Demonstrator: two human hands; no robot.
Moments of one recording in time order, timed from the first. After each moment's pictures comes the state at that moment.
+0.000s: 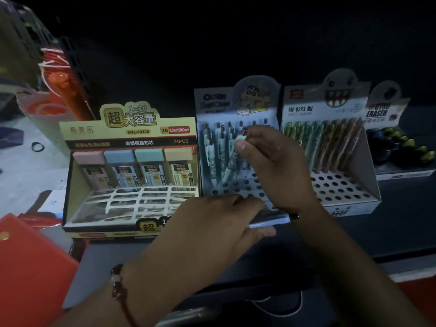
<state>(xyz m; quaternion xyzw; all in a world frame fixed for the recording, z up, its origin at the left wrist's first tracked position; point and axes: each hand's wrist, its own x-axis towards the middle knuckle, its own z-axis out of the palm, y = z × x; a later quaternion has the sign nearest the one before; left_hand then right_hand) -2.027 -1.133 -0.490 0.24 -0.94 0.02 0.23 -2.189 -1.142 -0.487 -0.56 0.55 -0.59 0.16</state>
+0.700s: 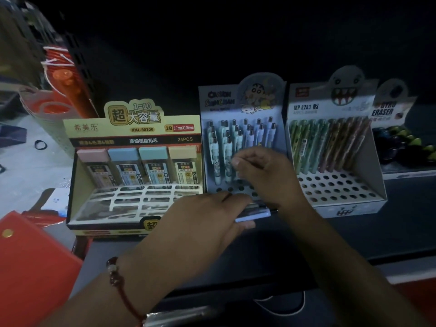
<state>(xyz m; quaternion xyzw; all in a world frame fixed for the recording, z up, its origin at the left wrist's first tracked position) -2.012 -1.148 -0.503 0.25 -0.95 0.04 0.21 -2.187 -1.156 -0.511 -0.55 0.61 -0.53 0.21</state>
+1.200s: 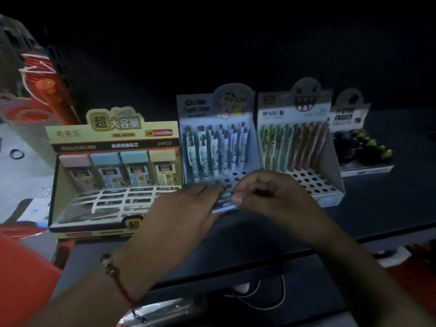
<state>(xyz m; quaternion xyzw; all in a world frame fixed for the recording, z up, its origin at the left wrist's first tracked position) -2.020 -1.146 -0.506 0.29 -0.93 0.08 0.22 -2.208 -1.068 -0.483 -0.58 0.55 -0.48 0.35</state>
